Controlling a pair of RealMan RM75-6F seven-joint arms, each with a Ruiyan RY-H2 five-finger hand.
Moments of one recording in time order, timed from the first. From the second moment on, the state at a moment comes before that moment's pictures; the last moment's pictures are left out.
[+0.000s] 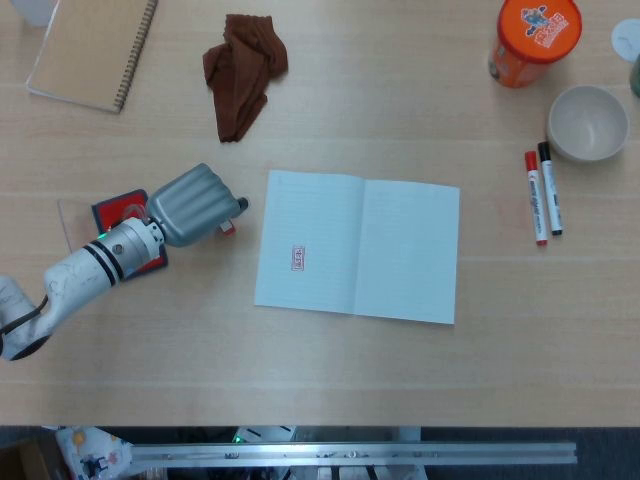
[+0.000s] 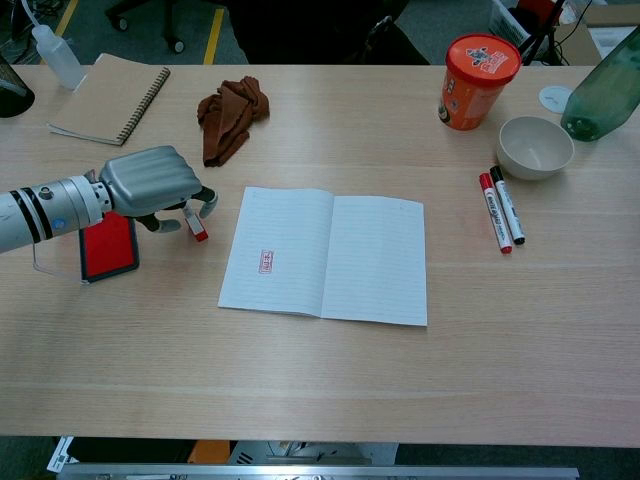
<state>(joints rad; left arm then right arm) -0.79 -1.56 0.15 -0.99 1.77 0.96 -0.04 0.14 -1.05 0.08 -1.62 -1.43 1.39 -0.07</state>
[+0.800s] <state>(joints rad) -0.80 -1.59 0.16 -0.96 1.76 0.96 -0.04 0.14 -1.05 0.08 -1.61 -1.43 1.38 -0.06</state>
